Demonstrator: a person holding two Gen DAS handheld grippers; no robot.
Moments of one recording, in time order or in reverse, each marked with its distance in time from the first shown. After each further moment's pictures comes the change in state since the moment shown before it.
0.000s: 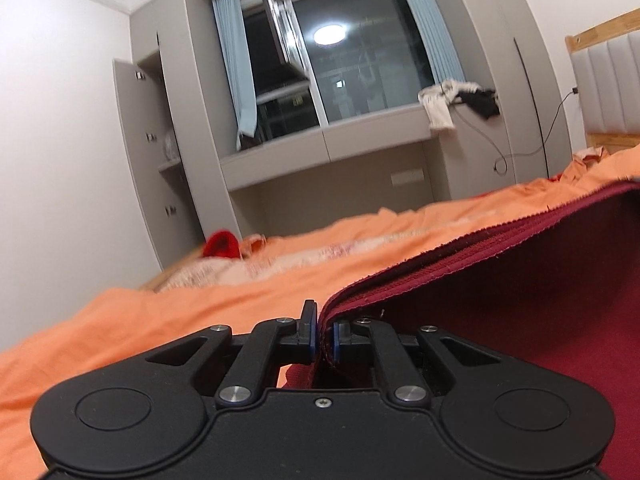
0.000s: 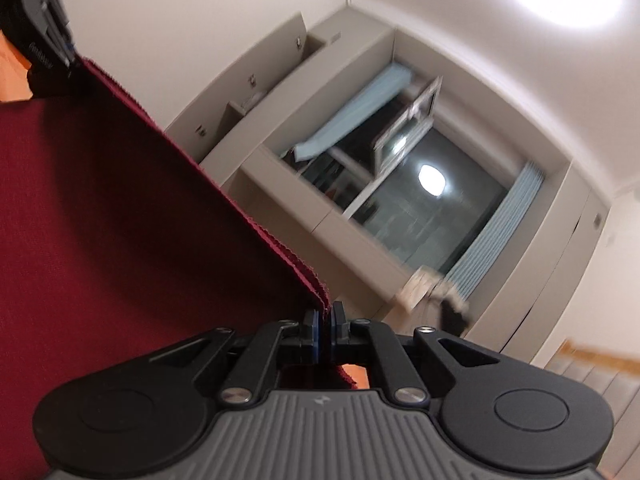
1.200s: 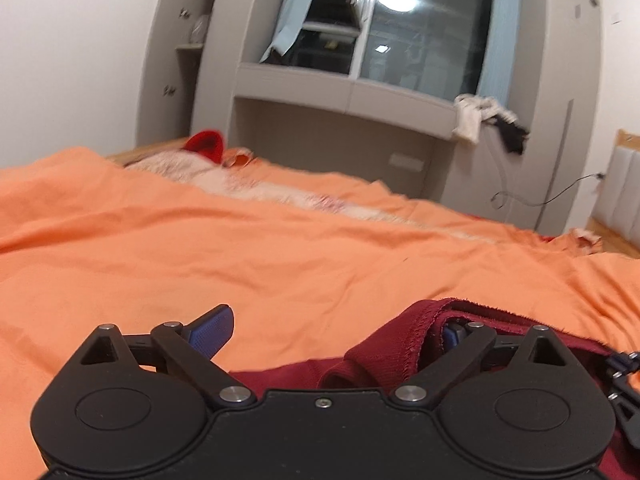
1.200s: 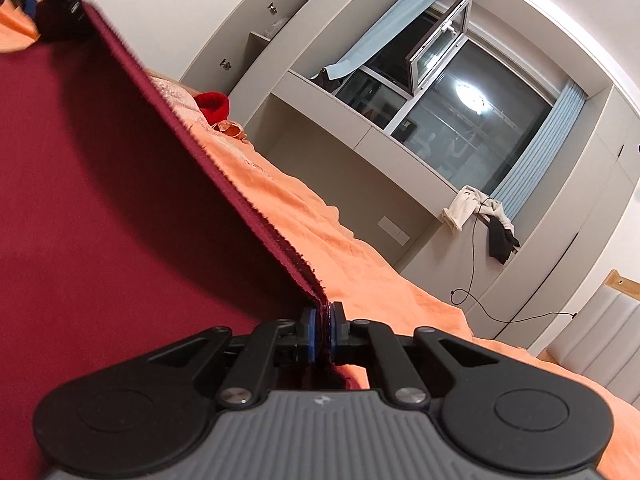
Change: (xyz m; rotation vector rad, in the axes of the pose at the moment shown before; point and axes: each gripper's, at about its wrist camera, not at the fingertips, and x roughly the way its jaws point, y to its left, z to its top) left arm 0.072 0.067 -0.020 -0.419 0.174 -0.121; right arm 0.076 -0.013 -0.011 0.035 0.227 0.122
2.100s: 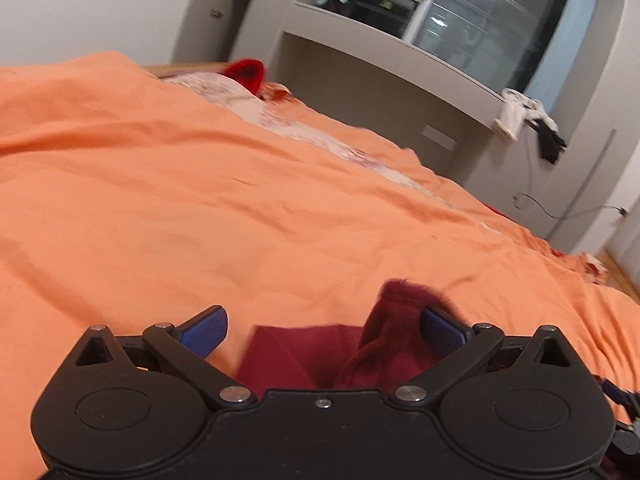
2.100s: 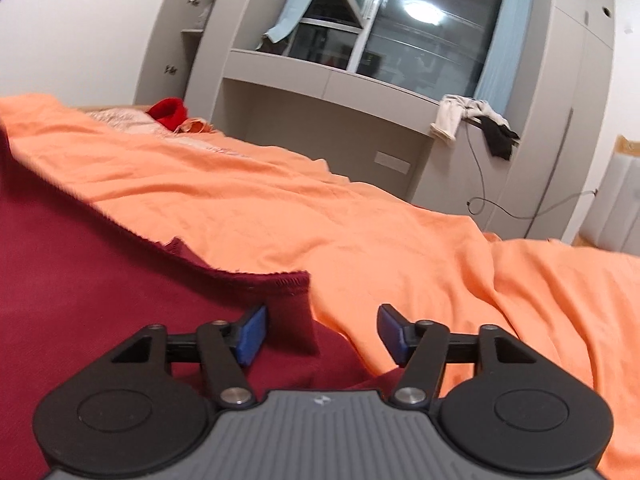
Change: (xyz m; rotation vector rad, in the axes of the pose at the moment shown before) left arm 0.020 0.041 -0.003 -0.231 0.136 0.017; right arm 0.027 -0.064 -0.023 0.360 0.136 0.062
